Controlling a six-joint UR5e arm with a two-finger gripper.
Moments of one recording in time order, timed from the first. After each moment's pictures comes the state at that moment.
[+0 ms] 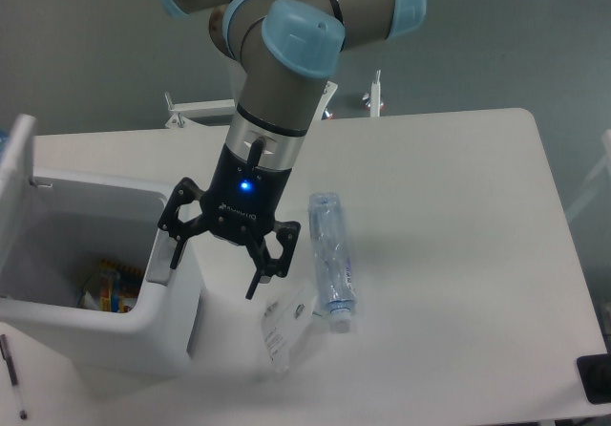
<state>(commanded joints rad) 2.33 -1.82 -1.53 -0.88 1.02 0.48</state>
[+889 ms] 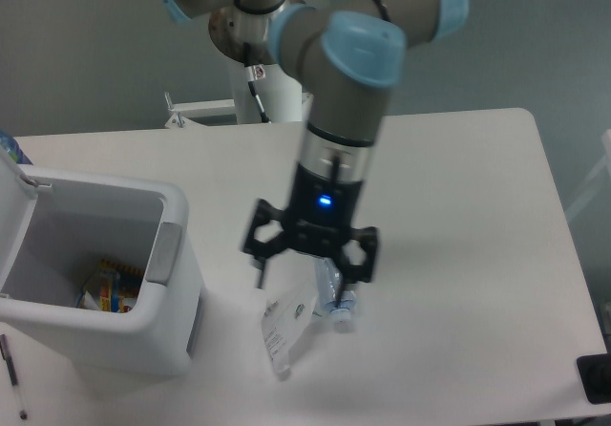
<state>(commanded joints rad) 2.51 -1.93 -1.46 -0.88 1.13 0.52</state>
